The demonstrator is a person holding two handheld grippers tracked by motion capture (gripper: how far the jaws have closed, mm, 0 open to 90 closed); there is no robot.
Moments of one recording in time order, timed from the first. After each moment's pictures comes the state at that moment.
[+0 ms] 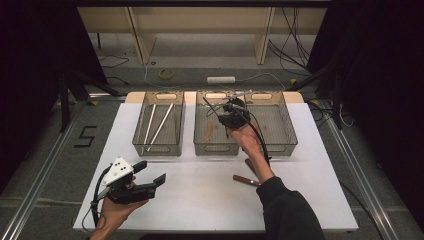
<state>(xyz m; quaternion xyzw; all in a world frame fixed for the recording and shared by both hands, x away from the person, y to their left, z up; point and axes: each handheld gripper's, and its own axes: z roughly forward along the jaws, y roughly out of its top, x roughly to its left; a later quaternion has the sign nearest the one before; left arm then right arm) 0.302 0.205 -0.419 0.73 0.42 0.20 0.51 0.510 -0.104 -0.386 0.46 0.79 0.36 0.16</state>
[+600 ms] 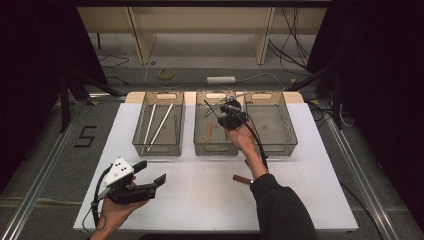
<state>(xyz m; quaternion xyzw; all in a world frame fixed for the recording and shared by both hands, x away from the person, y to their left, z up) 0.302 0.204 -0.419 0.73 0.41 0.21 0.51 0.525 -0.097 -0.407 0.48 0.79 0.34 0.16</state>
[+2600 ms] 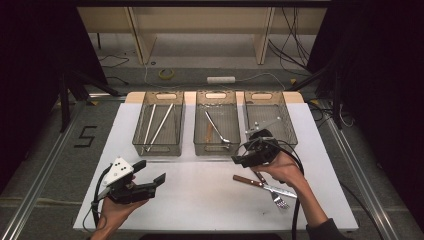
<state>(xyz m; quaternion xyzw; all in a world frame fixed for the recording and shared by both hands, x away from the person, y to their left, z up) 0.303 0.204 -0.419 0.72 0.42 0.21 0.51 0.406 -0.177 -0.382 0.35 0.87 0.34 0.07</state>
